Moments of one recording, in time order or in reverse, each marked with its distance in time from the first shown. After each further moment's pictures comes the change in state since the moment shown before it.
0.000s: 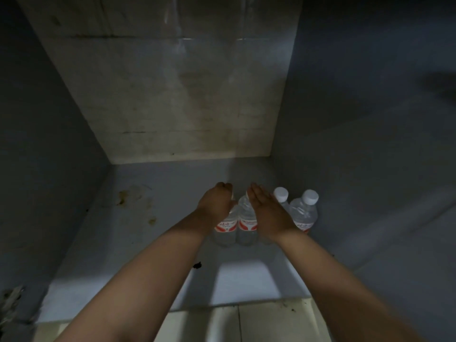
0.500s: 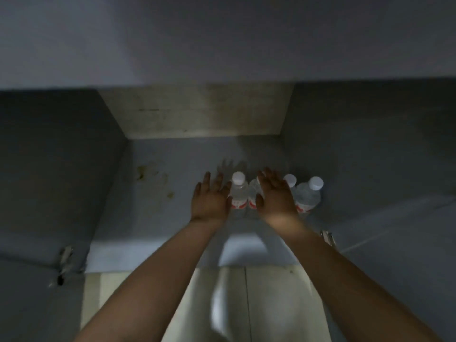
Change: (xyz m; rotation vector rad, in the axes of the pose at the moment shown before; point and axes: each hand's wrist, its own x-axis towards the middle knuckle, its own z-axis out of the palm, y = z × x) left_hand -0.063 -0.019 -0.012 0.165 0.000 -0.086; right_hand -0.024 -0.040 -0.032 0.108 0.150 0.145
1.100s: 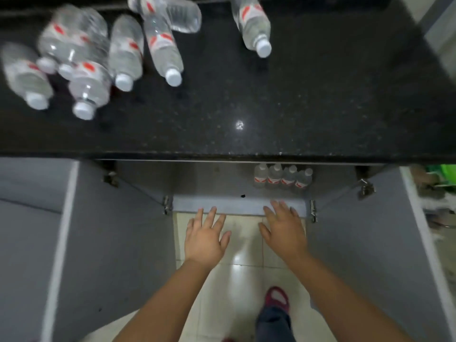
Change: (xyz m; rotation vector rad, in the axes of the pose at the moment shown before) left_hand -0.311 0.010 -0.251 -0.068 -0.283 -0.262; right_hand -0.214 -0.138 -0.216 -0.228 -0.193 -0.139
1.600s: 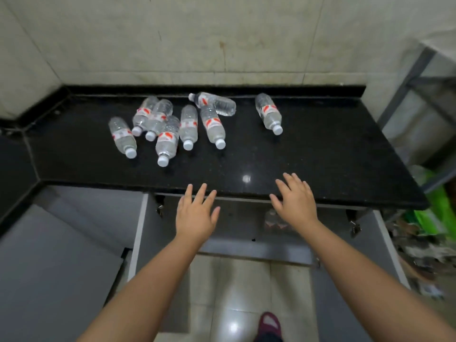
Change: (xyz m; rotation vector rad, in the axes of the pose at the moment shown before) left_hand -0.088 -0.063 -0.155 -0.051 0.454 -0.005; right_hand -0.004 -0.058 -0.181 0.052 0.455 -0.017
